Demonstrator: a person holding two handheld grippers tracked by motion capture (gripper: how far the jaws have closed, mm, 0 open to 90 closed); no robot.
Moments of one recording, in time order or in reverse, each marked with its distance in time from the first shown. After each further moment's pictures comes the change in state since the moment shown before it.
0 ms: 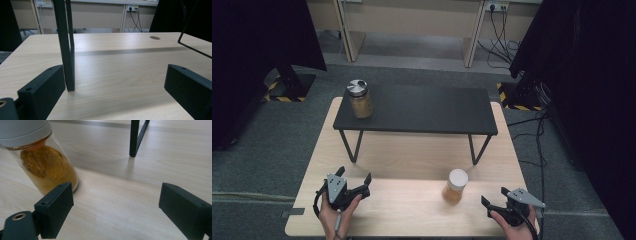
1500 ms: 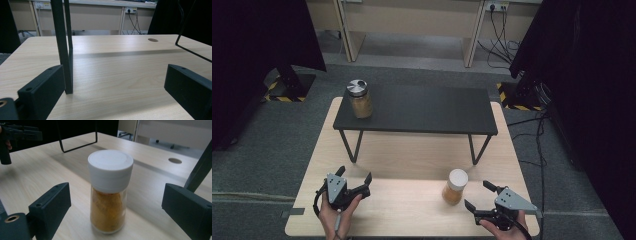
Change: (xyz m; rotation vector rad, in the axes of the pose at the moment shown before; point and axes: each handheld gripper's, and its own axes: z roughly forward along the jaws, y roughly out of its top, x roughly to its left) left arm 0.000 0.001 -0.001 -0.015 -0.005 -0.008; right arm 0.011 0.007 0.001 -0.204 0.240 -0.256
